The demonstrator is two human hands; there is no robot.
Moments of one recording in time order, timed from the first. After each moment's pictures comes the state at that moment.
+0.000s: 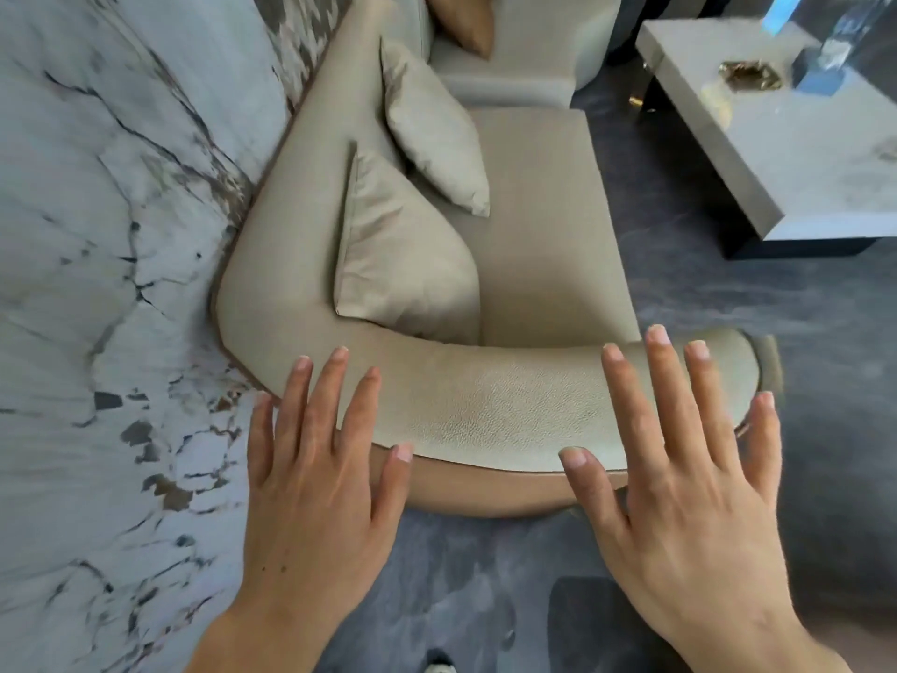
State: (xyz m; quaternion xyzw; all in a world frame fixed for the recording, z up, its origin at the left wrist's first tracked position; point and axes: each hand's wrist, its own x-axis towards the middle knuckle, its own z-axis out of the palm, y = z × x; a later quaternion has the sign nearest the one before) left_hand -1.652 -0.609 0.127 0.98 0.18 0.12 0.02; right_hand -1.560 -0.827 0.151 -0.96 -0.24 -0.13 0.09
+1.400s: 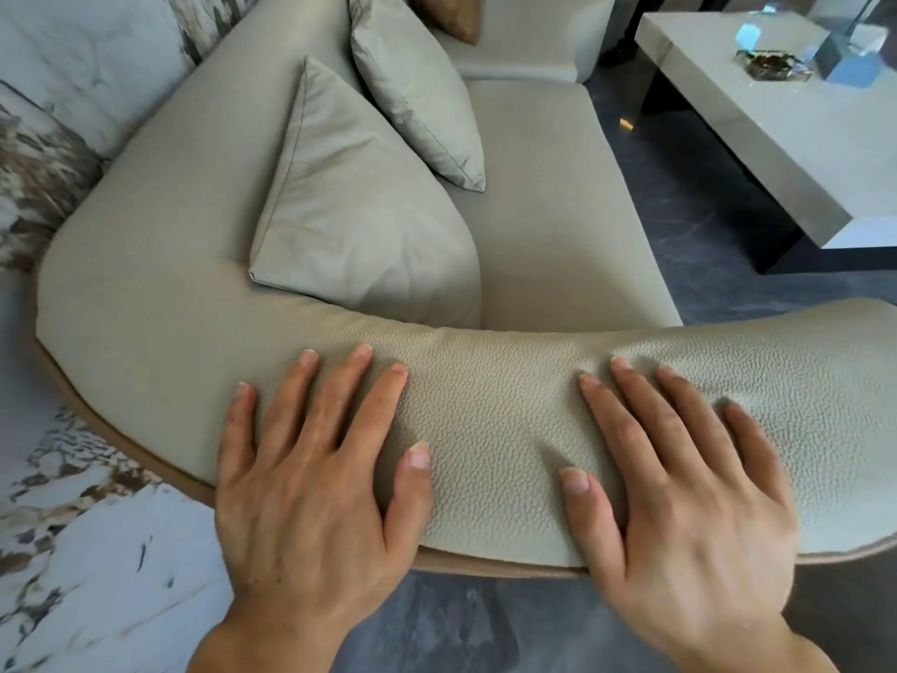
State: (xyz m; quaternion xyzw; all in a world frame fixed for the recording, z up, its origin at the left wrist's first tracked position) left_hand -1.470 -0.537 -0.046 0.96 0.14 0.24 0.01; right_hand -1.390 -0.744 -0.048 -0.92 -0.26 -0.26 0.10
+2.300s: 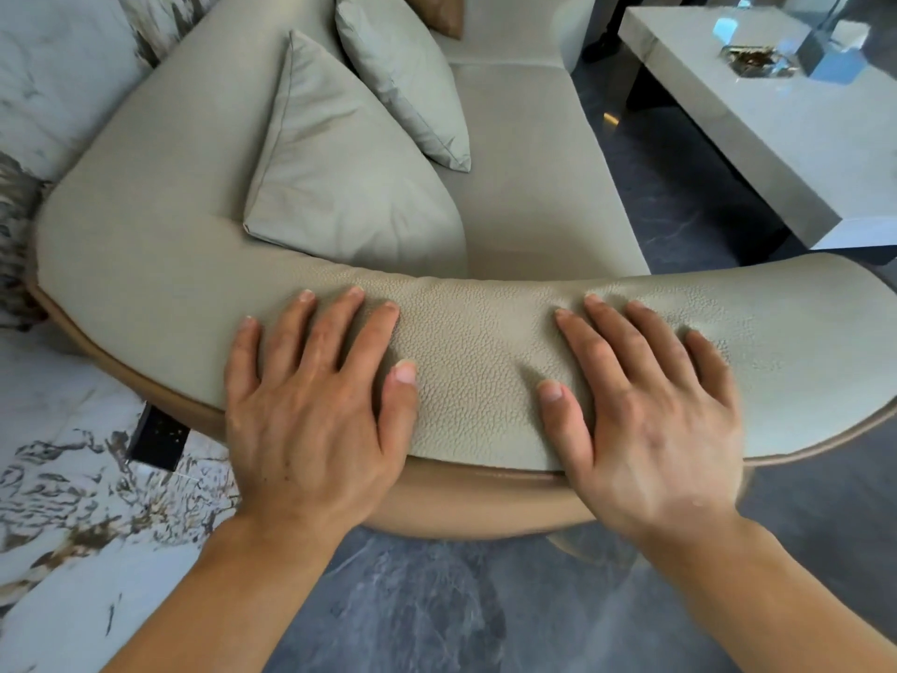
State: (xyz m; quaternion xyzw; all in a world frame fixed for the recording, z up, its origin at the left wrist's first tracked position) left_hand -1.383 -0.493 -0.043 0.97 0.16 0.20 0.00; right_hand -1.311 -0.696 -0.042 -0.95 -0.23 -0.20 0.08
